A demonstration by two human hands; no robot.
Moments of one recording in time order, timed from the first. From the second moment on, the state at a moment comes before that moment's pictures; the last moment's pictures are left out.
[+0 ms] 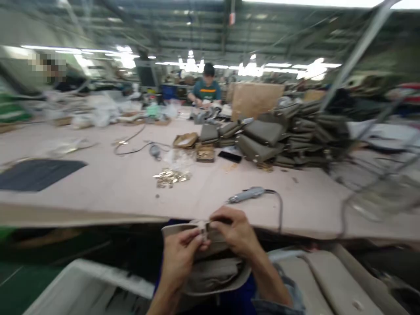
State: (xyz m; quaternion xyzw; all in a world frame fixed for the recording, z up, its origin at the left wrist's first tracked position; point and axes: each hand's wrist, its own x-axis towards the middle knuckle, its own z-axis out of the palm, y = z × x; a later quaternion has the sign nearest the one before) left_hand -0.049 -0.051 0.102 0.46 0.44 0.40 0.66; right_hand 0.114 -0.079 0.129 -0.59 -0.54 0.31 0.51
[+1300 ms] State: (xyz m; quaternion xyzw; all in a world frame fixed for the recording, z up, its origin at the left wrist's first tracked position) left_hand -0.065 -0.062 0.074 0.35 0.41 0.48 0.70; right_hand 0.068 -0.079 0.098 -0.65 -0.60 0.19 0.43
